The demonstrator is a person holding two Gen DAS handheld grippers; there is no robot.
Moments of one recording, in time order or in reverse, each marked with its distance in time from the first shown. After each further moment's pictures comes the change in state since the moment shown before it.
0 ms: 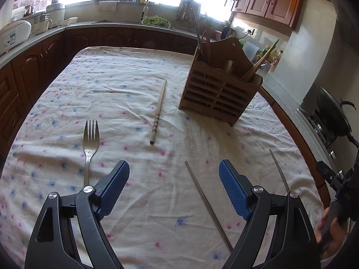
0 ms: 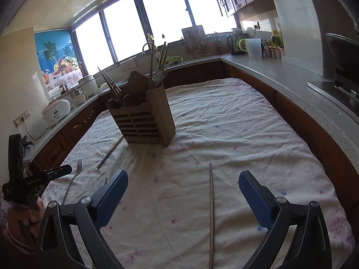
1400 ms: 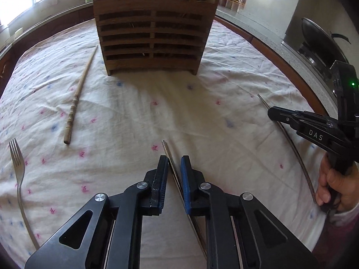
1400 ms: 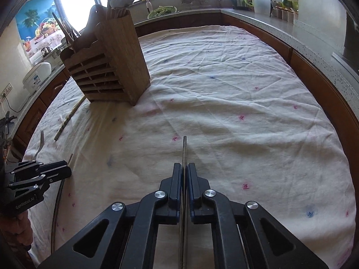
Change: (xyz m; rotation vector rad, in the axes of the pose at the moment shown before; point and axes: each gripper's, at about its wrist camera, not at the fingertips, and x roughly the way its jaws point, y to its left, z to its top) left arm 0.100 -0.080 -0.007 0.304 0.269 -0.070; right arm 0.112 -0.022 0.000 -0.055 0.328 -0.064
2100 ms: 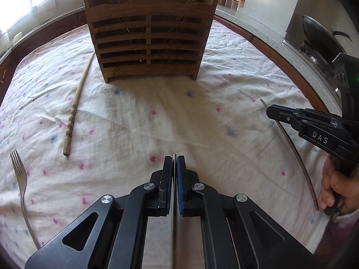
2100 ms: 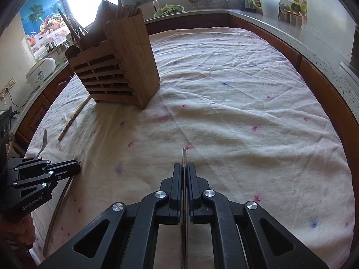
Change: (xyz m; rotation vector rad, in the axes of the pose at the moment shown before) left arm -0.001 -0.003 0.009 0.009 -0.009 0.008; right arm -0.001 0.012 0.012 -0.027 -0.005 0.024
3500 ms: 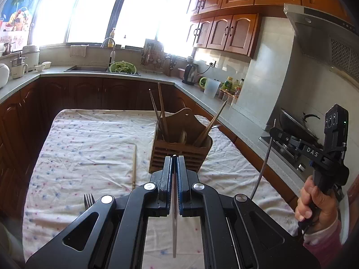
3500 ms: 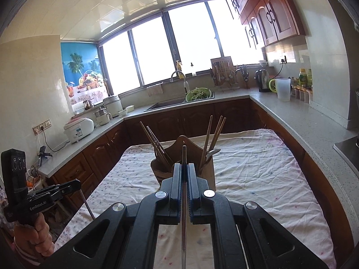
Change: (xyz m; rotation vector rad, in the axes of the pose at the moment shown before) left arm -0.209 0.068 0.003 -0.144 -0.530 -0.064; right arm -0.166 0.076 0.057 -0.037 -0.504 0.144
